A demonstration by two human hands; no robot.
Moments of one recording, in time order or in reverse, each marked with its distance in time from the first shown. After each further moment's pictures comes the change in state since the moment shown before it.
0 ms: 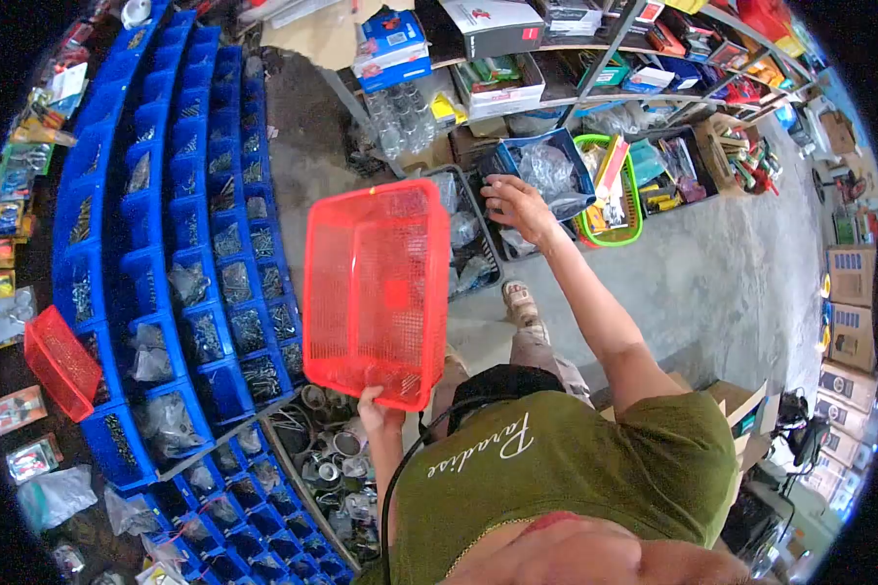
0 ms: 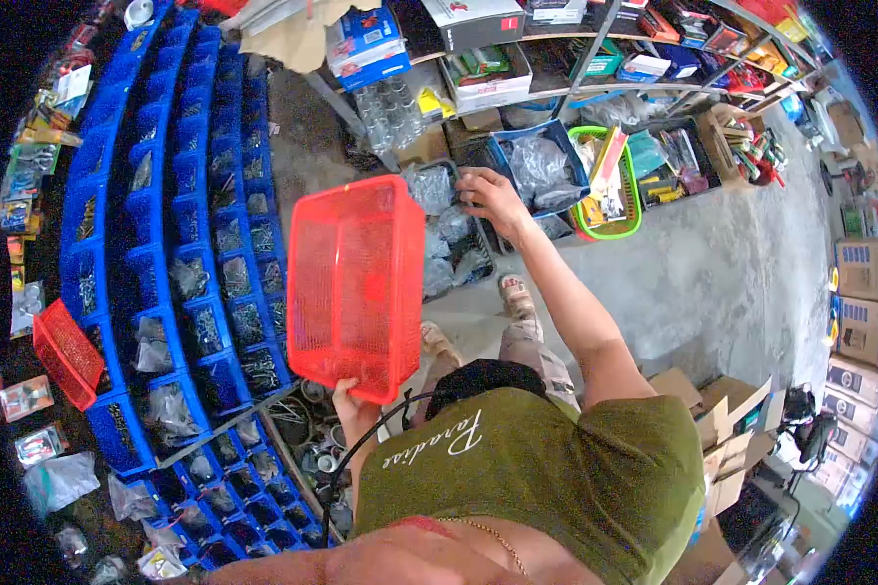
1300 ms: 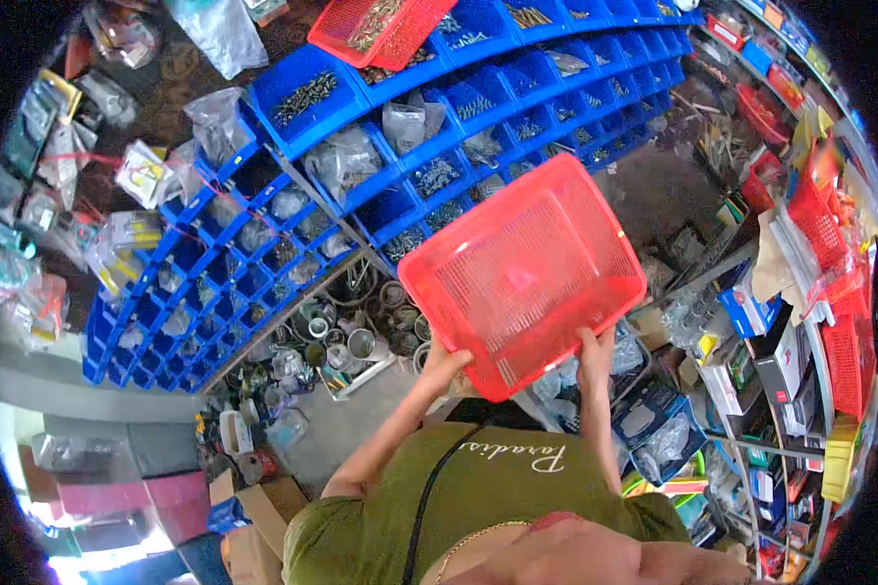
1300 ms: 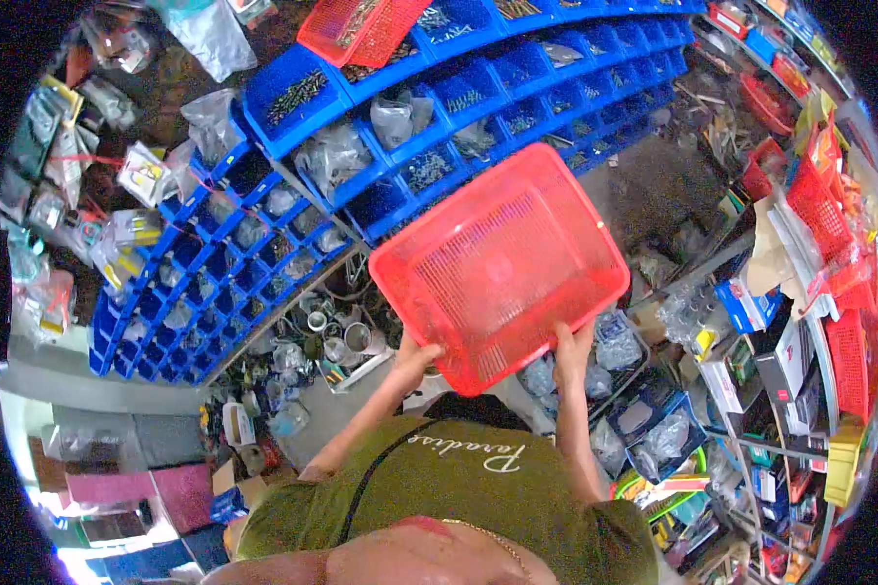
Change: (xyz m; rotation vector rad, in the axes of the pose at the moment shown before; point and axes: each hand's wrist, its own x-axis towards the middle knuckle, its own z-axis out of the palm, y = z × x) left_hand -0.045 0.090 -0.039 0.174 0.340 0.813; right_hand -0.028 0.103 0.285 -0.251 -0.543 -0.243
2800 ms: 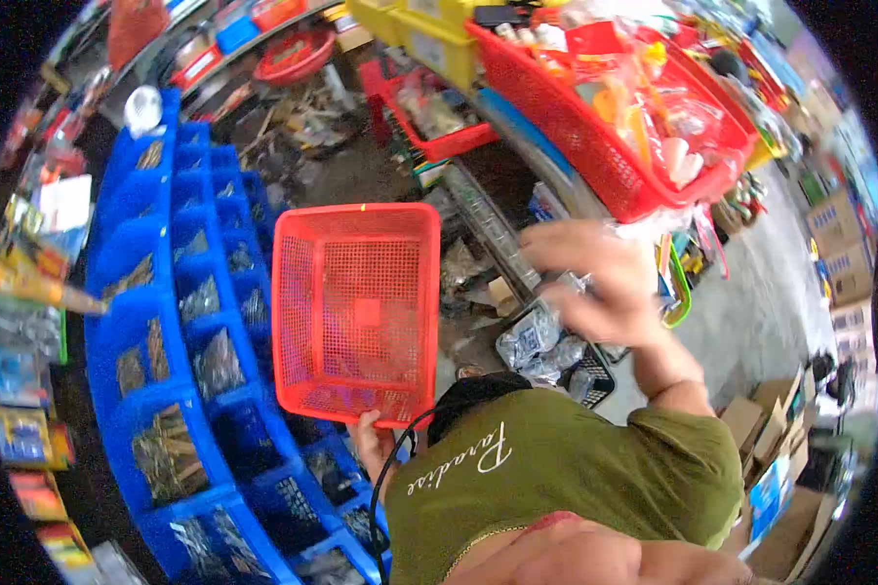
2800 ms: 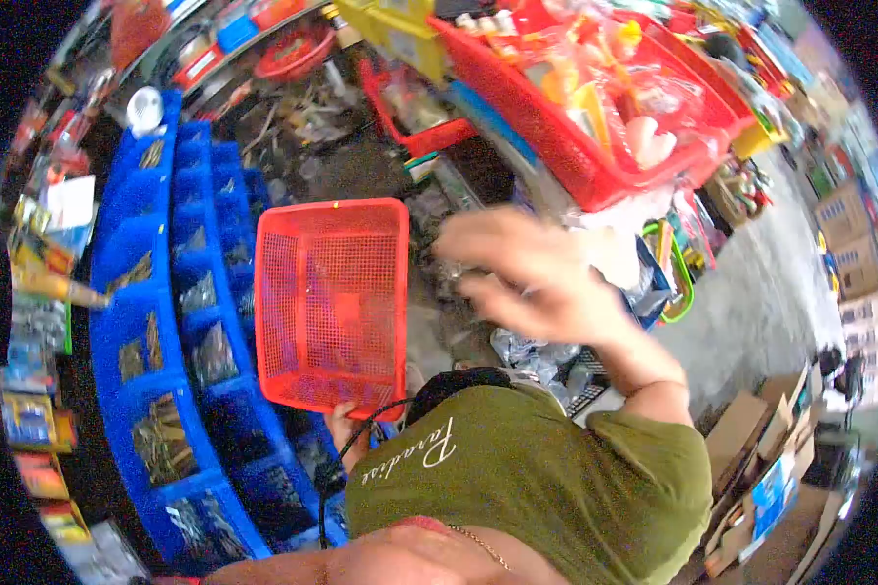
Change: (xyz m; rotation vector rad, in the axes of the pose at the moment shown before) left_hand 0.520 0.054 0.318 -0.084 -0.706 -0.434; right_hand 0.317 -0.337 -0.041 -1.129 0.325 -0.657
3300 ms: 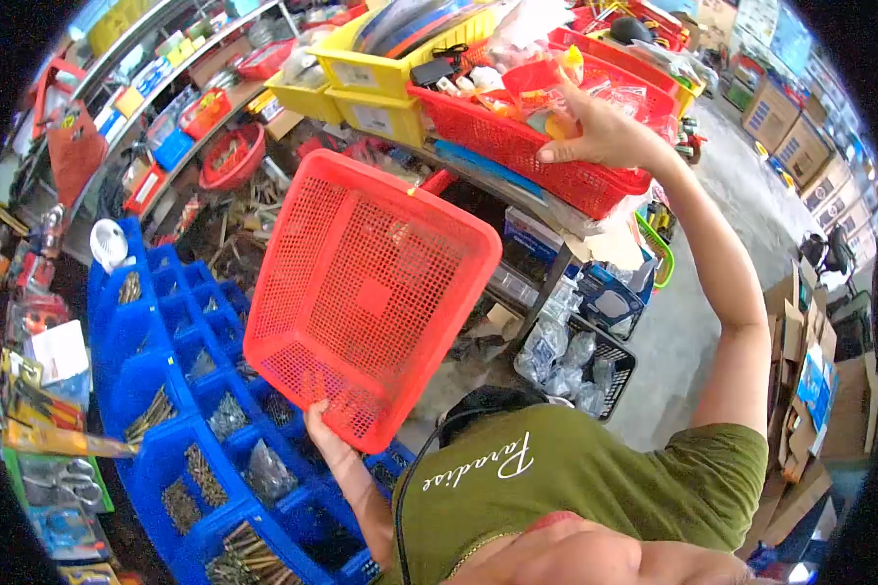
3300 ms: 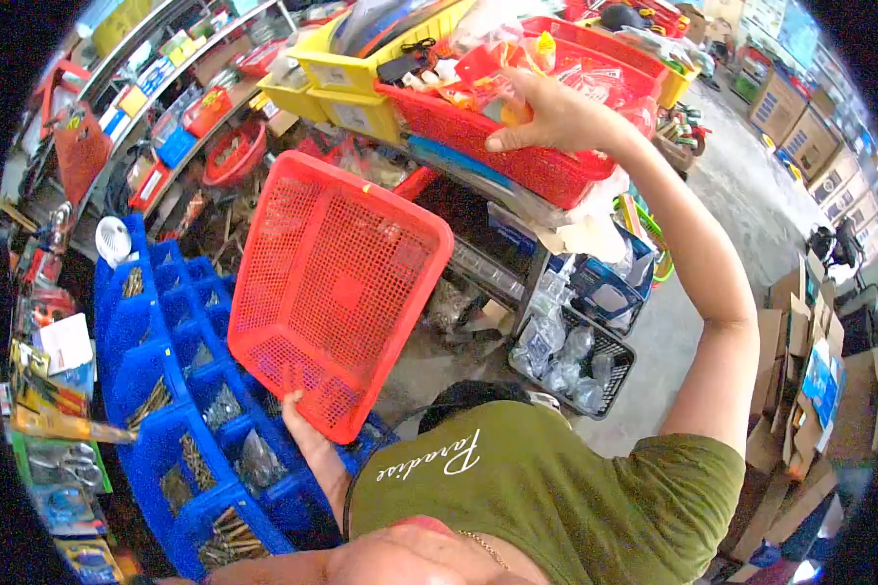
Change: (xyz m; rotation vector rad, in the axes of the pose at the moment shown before) left_hand 0.156 0.134 0.079 0.093 -0.305 -0.101; right_hand 0.062 0.056 -0.087 -0.654 -0.026 0.602
